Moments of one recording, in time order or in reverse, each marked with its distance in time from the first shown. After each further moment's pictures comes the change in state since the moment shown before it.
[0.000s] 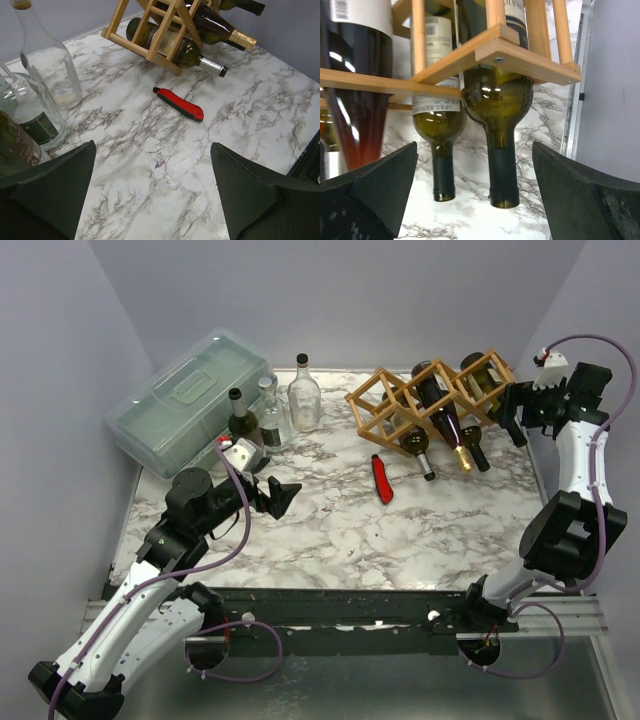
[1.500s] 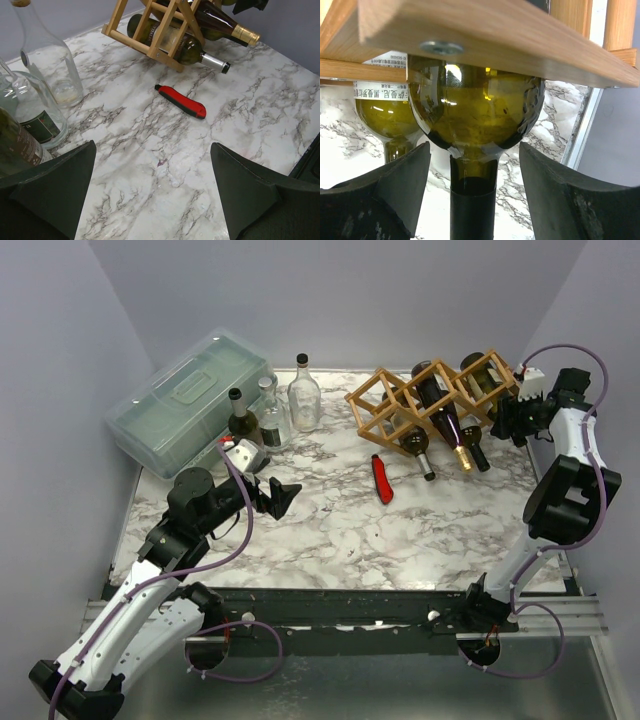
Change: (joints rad) left arm 0.000 0.005 -0.007 0.000 0.000 0.018; right arm -0.003 0.279 0.110 -0.103 0.018 -0.205
